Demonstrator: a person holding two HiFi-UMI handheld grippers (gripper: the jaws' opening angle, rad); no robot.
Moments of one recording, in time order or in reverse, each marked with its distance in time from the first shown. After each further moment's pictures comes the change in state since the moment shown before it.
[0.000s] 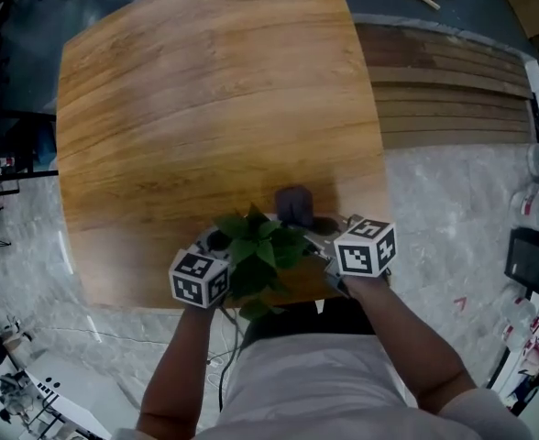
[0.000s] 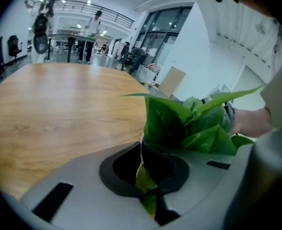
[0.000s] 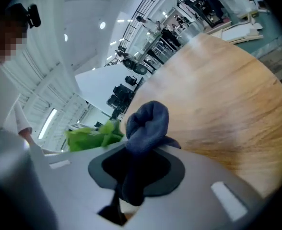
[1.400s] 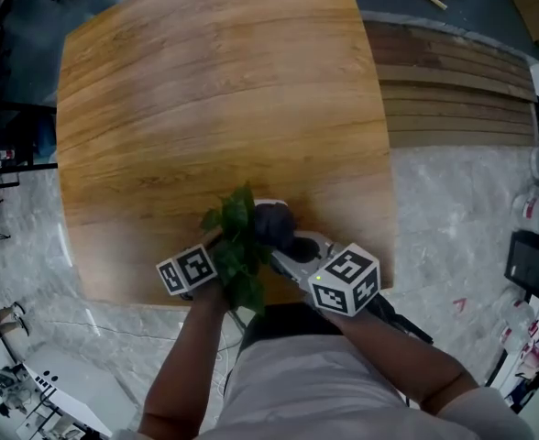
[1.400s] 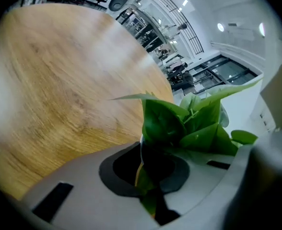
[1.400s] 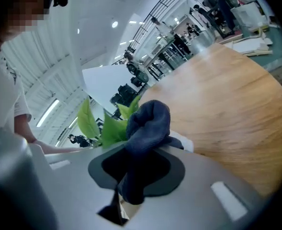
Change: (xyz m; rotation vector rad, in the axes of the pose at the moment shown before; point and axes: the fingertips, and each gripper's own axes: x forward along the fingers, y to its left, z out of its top) left arm 0.002 0.028 -0.040 -0.810 -0.085 -0.038; right arm 0.025 0.061 -0.011 -0.139 -0.033 -0.019
